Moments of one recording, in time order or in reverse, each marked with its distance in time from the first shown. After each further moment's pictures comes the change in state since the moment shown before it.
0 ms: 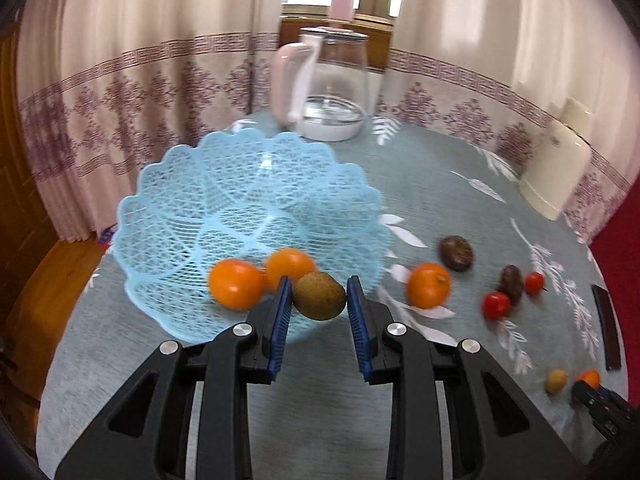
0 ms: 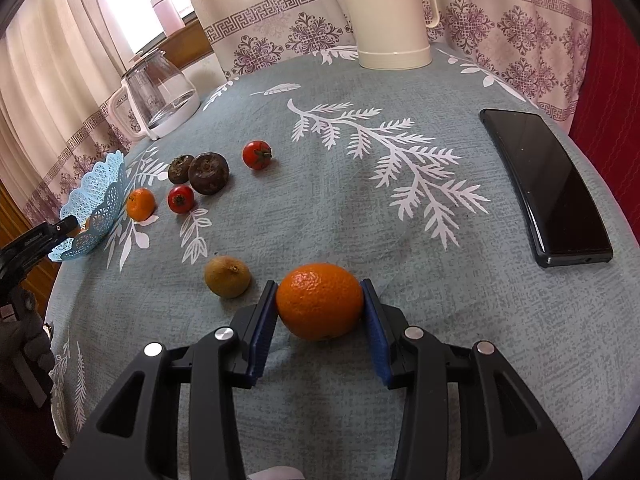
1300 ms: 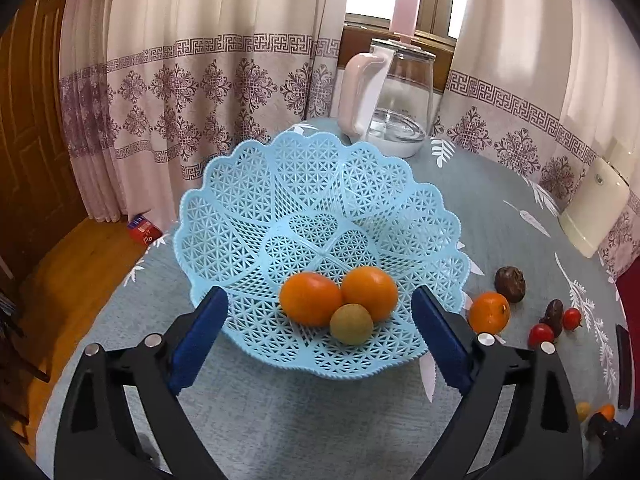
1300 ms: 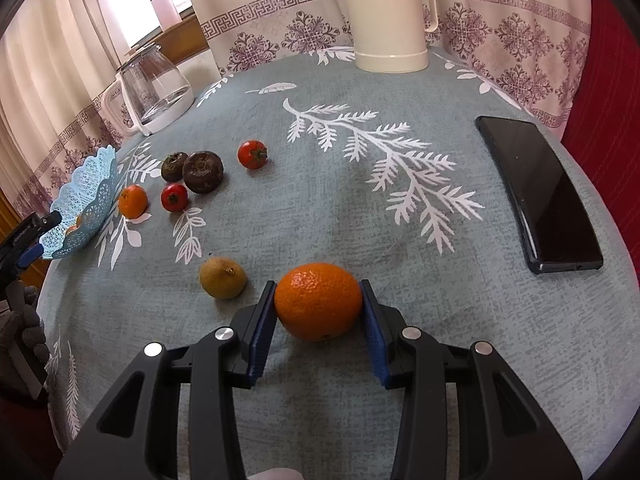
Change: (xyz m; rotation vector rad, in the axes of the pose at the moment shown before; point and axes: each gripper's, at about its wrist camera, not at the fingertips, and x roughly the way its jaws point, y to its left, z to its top) left arm -0.003 0.041 0.000 -0.105 -0.051 0.096; right arm -0.002 0.005 0.003 -0.021 -0.001 -0.052
